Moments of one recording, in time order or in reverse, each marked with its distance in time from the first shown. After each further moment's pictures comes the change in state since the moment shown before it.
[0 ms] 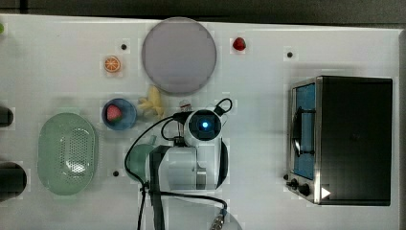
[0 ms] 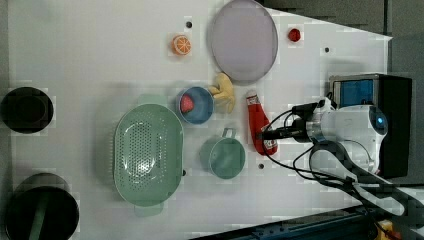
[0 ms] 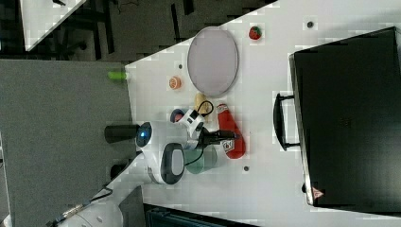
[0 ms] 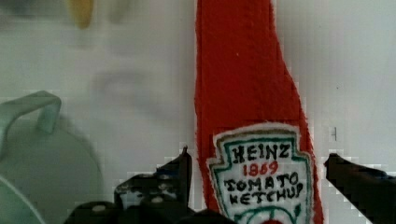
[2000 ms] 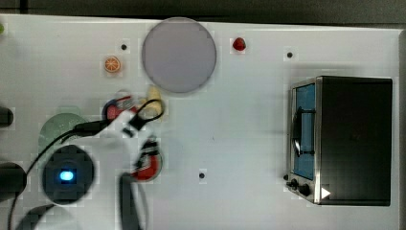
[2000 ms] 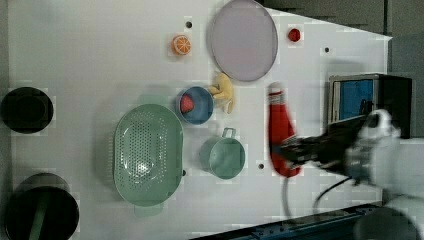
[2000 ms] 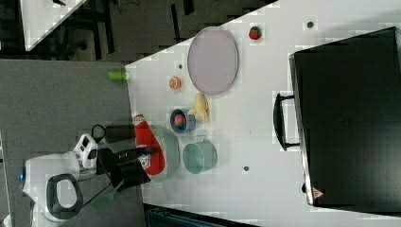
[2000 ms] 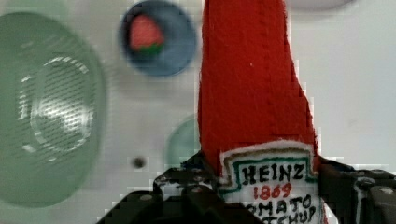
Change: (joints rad) arm 0.069 -0.535 0.304 0.084 0.095 -0.451 0.299
